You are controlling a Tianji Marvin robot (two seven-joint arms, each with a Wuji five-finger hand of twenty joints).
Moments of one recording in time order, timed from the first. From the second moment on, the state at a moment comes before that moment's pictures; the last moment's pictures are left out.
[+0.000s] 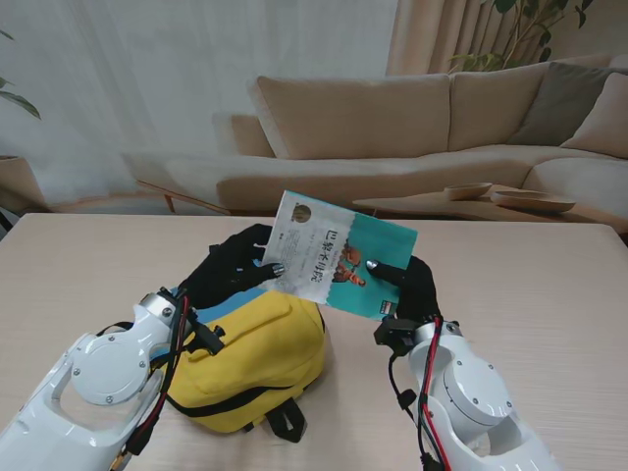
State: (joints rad) left arm 1.62 -1.10 -1.30 -1.92 0.07 -0.07 -0.19; right arm -1.74 -1.27 1.25 -1.94 0.60 0.04 -0.37; left_hand 0.78 -0.35 0.64 -0.04 0.27 0.12 0.60 0.57 0.42 0.19 0.36 0.51 0.34 0.41 0.49 0.66 0.01 0.53 1.02 0.72; right_hand 0.76 -0.83 1.26 -0.28 0.95 0.10 0.75 0.84 1.03 0.22 0.93 0.57 1.02 0.30 1.08 0.47 0.81 0.40 1.57 0.50
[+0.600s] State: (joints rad) left arm 1.70 -1.03 -1.41 -1.98 0.40 -0.04 -0.49; right arm -1.69 -1.29 1.32 -1.92 0.56 0.13 -0.44; left_hand 0.71 -0.34 0.48 -0.04 0.25 0.10 0.54 0.51 0.41 0.19 0.30 0.48 0.30 0.39 0.34 0.62 -0.04 0.49 0.80 0.69; right_hand 0.76 -0.83 1.26 -0.30 0.96 0.14 0.75 0.85 1.03 0.23 0.97 0.58 1.03 0.30 1.11 0.47 0.83 0.41 1.59 0.50
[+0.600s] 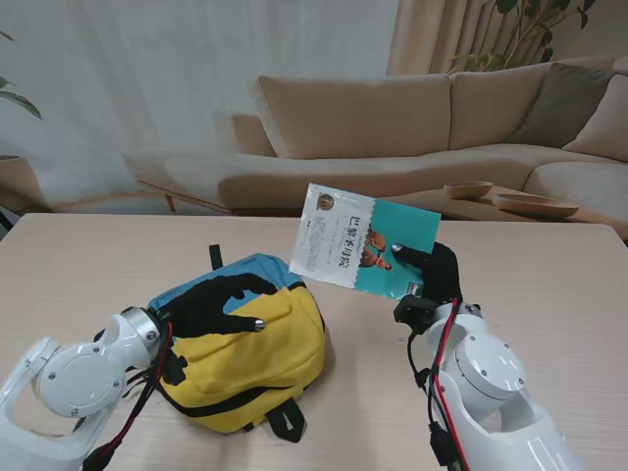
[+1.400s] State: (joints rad) left arm 1.63 -0.97 -1.20 -1.99 0.86 -0.07 -0.70; right arm -1.69 -1.29 1.35 -1.90 0.57 0.14 -0.46; left_hand 0.66 -0.32 0.35 -0.04 0.24 0.09 0.50 0.51 0.39 0.14 0.31 0.50 0.29 0.32 0.33 0.62 -0.05 0.42 0.77 0.71; right_hand 0.76 -0.83 1.26 -0.30 0.96 0.14 0.75 0.88 1.03 0.23 0.98 0.58 1.03 0.31 1.11 0.48 0.83 0.41 1.59 0.49
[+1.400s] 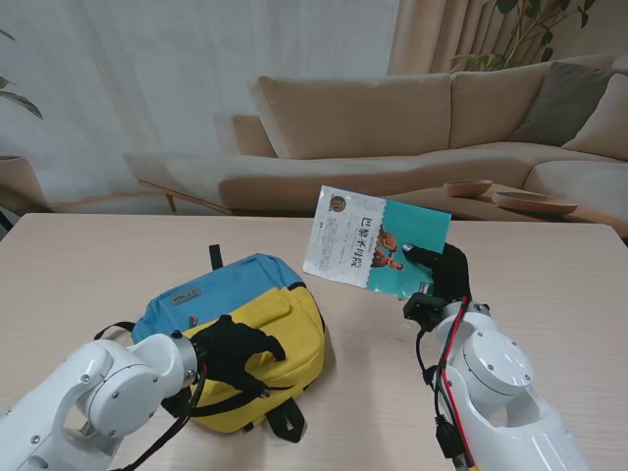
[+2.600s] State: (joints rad) left arm 1.70 -1.04 -1.39 -1.95 0.76 -0.05 -0.28; right arm -1.80 -1.25 1.44 -2.03 0.58 0.36 -0.24; left_hand 1.04 -0.41 0.48 -0.07 0.59 -0.04 0.89 0.85 0.98 0.14 0.75 0.87 0.75 0.40 0.90 0.77 0.28 0.49 1.25 0.75; right_hand 0.76 -0.83 1.26 -0.30 0.96 0.15 0.75 0.89 1.03 0.25 0.98 0.58 1.04 0.31 1.11 0.48 0.84 0.43 1.60 0.48
